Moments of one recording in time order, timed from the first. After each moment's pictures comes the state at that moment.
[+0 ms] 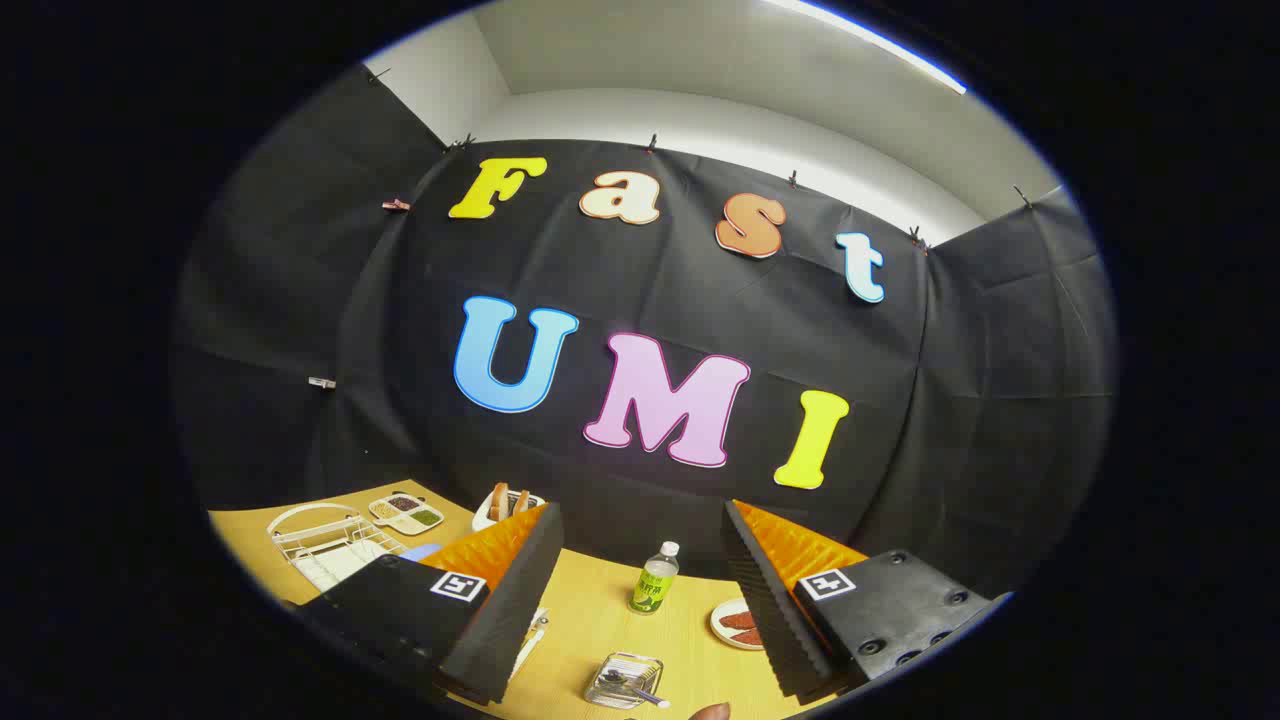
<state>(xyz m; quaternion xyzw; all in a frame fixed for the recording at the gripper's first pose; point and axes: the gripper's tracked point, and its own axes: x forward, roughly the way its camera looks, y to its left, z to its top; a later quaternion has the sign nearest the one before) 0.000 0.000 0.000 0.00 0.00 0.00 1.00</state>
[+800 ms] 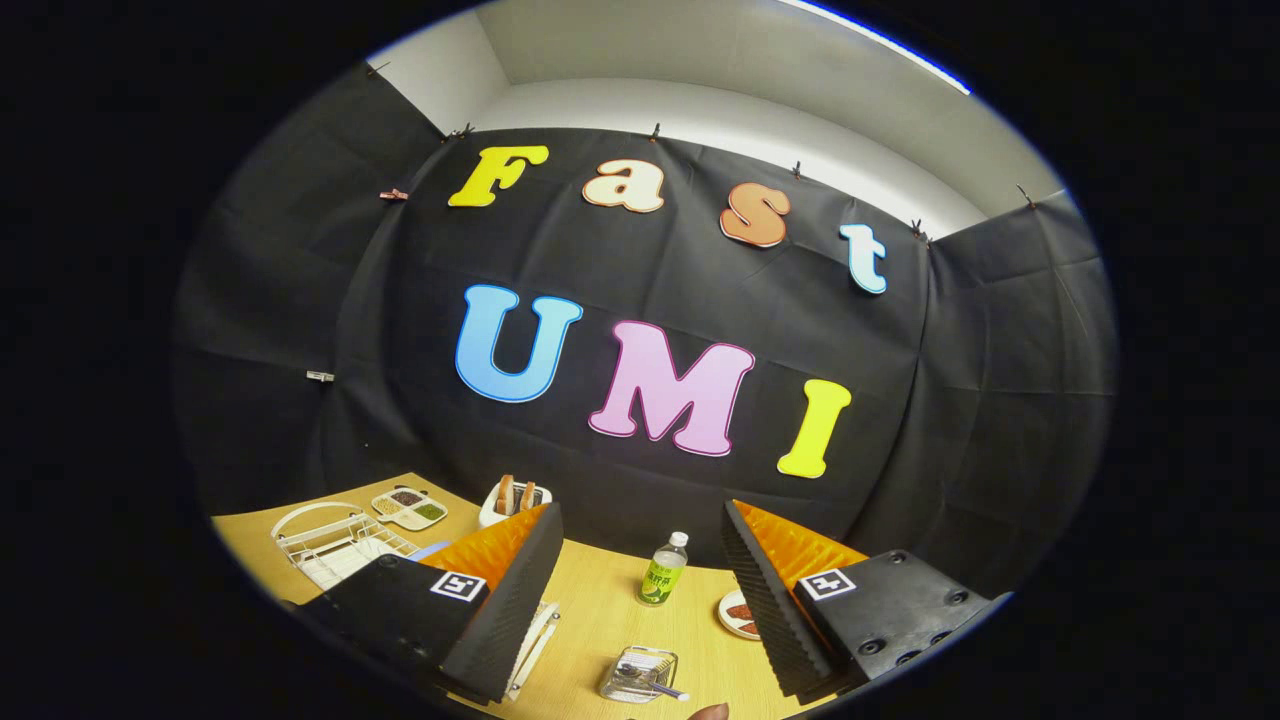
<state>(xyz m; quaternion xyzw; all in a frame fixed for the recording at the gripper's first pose) 0.001 0.020 0.001 0.00 0.02 -0.01 1.00</state>
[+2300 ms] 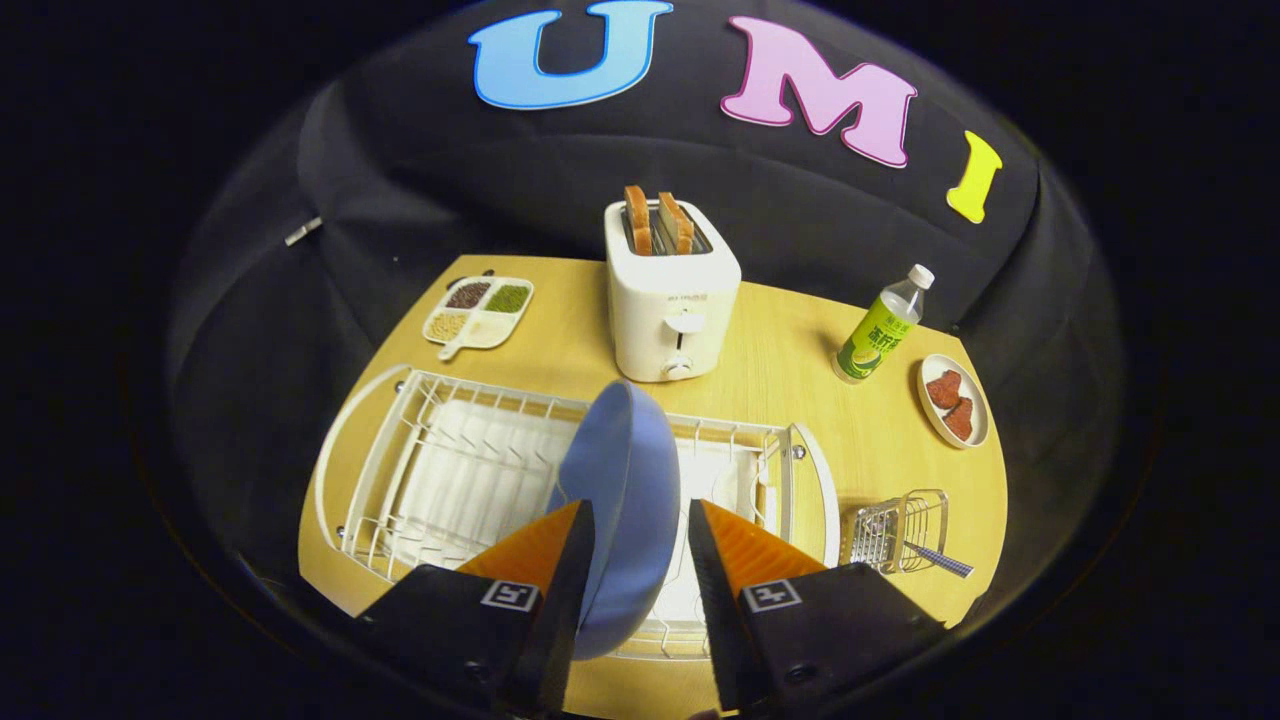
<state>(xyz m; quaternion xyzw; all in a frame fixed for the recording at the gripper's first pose) 0.074 0.268 -0.226 0.07 0.49 0.05 0.87</state>
